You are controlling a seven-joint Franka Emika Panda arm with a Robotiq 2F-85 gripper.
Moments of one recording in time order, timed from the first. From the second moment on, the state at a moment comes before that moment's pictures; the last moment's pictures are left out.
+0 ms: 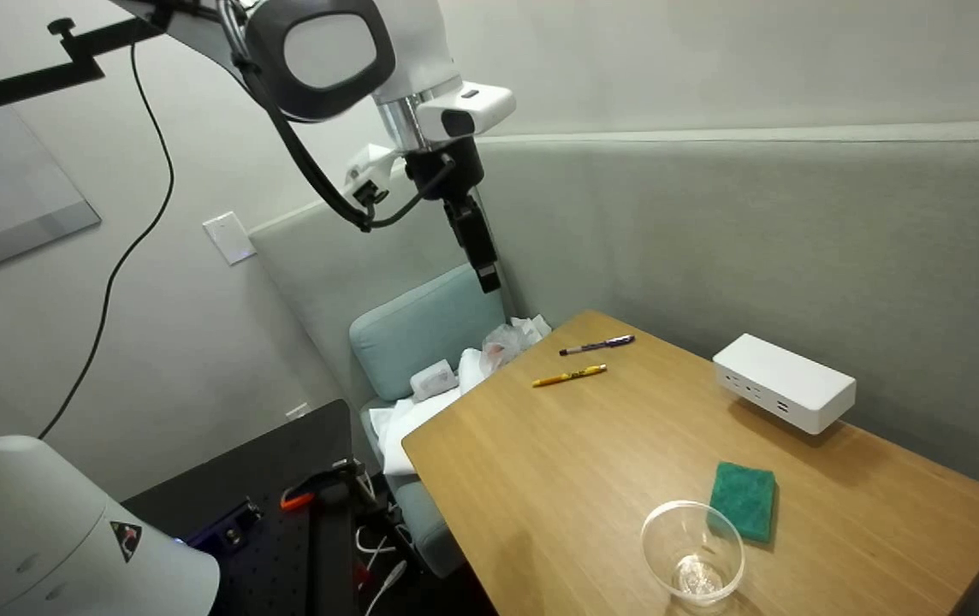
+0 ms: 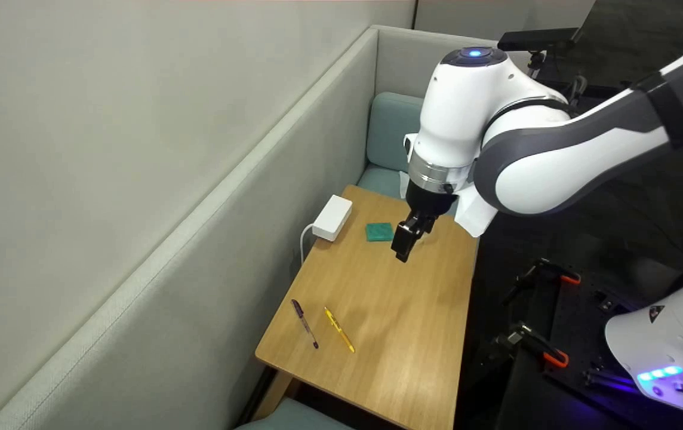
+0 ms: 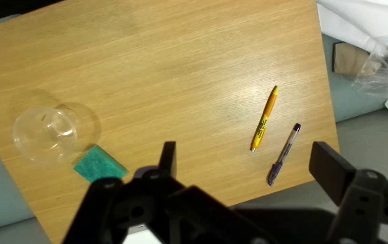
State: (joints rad) arm 0.09 0.00 0.14 -2.45 0.08 2.47 0.27
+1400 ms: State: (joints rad) arm 0.31 0.62 0.04 -2.16 0.10 2.80 0.49
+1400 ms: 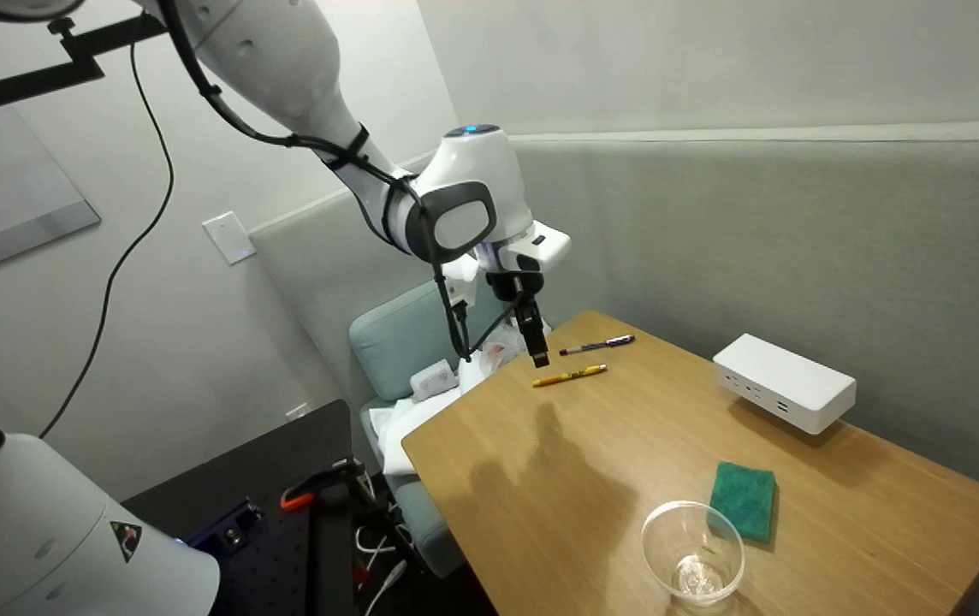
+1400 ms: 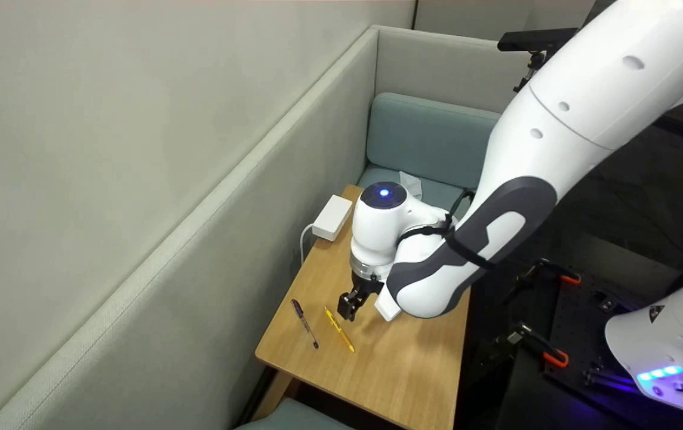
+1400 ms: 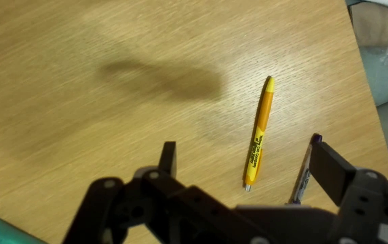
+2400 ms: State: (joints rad) arm 0.38 0.98 -0.03 -1.80 0.11 2.78 0.54
